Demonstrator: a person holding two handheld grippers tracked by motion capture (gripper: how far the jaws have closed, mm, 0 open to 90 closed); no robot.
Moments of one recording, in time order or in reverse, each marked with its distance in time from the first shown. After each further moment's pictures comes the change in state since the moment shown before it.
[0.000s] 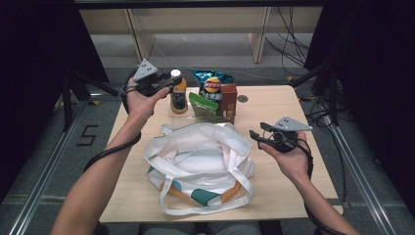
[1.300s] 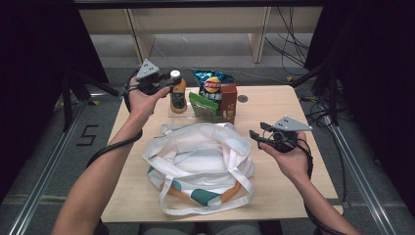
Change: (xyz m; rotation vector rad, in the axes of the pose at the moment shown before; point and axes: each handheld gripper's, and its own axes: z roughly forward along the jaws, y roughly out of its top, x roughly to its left) left arm 0.012 -0.011 0.013 0.036 0.019 -0.006; right arm 0.000 0.000 0.000 0.010 0.006 -0.001
